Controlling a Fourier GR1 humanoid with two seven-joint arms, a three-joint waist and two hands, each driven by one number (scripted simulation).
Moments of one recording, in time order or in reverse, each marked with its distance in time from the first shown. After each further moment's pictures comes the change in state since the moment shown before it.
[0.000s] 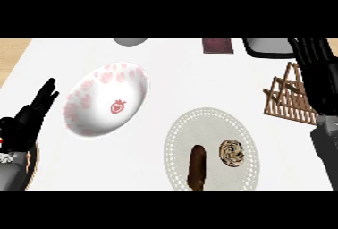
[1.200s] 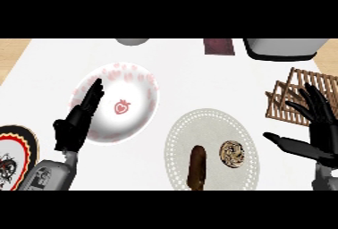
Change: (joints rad) left arm -0.037 -0.233 -0.137 -0.103 -0.057 0.087 0.082; right arm 0.365 0.083 -0.076 0.117 0.052 -0.015 -0.370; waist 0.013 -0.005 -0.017
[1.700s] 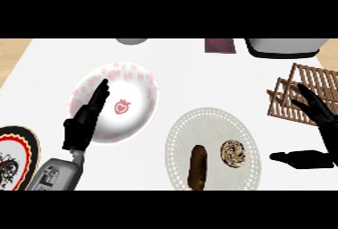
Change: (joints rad) left arm -0.015 -0.036 -0.011 0.026 -0.031 0.004 -0.001; right arm 0.046 -0.201 0.110 -0.220 0.130 0.087 0.355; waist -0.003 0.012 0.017
